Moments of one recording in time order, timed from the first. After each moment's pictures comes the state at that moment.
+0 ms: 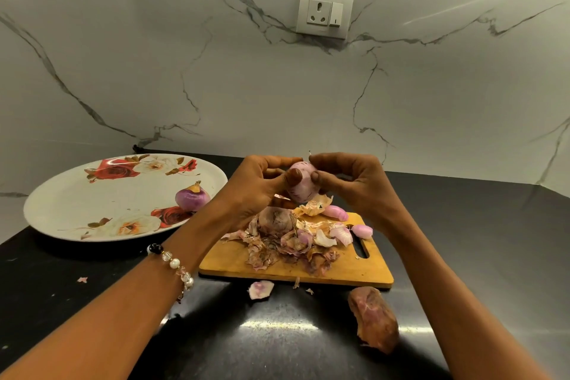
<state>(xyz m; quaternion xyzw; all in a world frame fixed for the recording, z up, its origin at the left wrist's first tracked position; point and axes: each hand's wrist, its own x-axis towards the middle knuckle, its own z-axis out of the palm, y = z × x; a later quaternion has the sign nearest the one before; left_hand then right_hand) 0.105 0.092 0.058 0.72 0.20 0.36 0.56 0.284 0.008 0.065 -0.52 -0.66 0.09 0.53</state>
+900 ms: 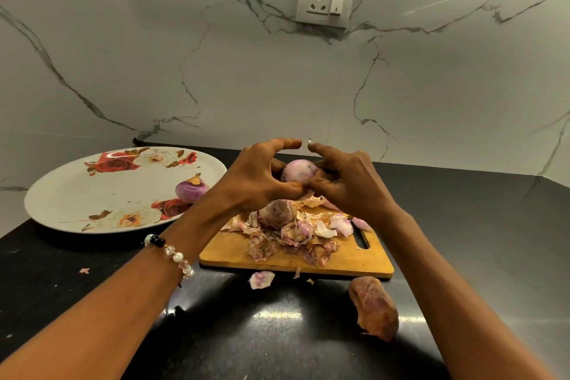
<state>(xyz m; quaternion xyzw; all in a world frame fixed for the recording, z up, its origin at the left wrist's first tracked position) 0.101 0.090 0.067 0.85 0.20 0.34 0.35 0.270 0.007 0.062 -0.56 -0.73 -0.10 0.39</state>
